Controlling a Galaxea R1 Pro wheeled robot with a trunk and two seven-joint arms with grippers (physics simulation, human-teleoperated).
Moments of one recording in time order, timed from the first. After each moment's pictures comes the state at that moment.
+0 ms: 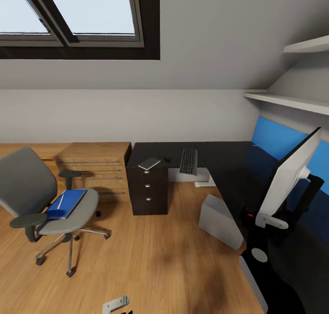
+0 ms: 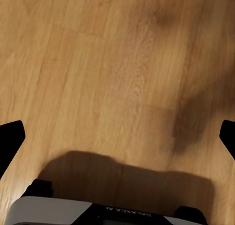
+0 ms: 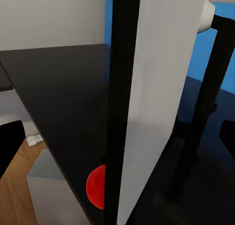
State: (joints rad) left arm -0.03 -0.05 -0.19 -0.94 0.43 0.25 0.24; right arm -0.31 -0.10 0.07 -1.27 -0.11 -0.02 -0.62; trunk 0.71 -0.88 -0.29
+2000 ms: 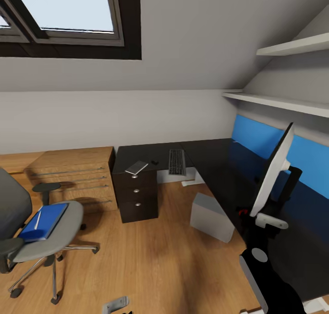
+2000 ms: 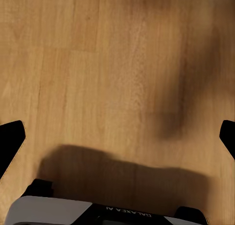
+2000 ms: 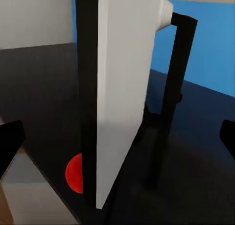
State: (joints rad) left arm -0.03 -0.05 -0.19 -0.94 0.43 0.25 0.24; right arm -0.31 -0.10 0.07 -1.27 -0.11 -0.02 -0.62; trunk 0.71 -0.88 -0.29
